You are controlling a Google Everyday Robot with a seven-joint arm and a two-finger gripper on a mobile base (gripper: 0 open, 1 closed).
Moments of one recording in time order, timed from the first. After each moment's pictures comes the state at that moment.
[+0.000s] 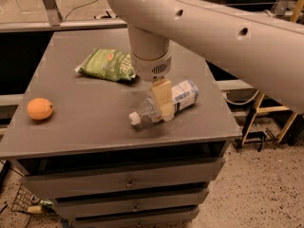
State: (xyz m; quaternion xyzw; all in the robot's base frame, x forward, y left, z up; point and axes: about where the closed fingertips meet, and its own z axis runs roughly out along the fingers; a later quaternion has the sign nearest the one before) arm 0.542 -0.008 0.860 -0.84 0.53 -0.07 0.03
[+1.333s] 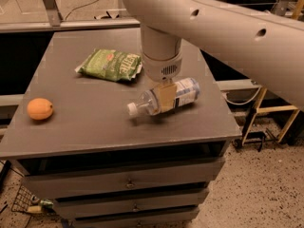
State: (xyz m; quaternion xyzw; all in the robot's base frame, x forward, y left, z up) arm 0.539 -0.027 0.860 -0.83 0.56 -0.07 0.04
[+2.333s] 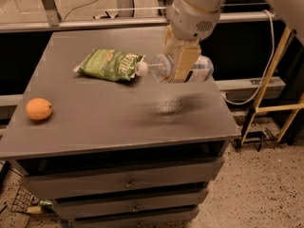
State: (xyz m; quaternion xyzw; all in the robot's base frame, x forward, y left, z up) arm 0.552 -0.051 0.946 -0.81 0.57 0.02 0.14
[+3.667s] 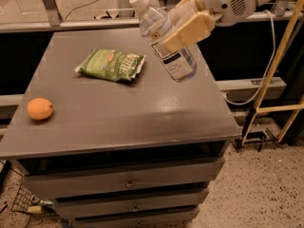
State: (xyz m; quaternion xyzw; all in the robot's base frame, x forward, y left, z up) arm 0.523 -0.040 1.039 -0.63 0.63 0.26 0.38
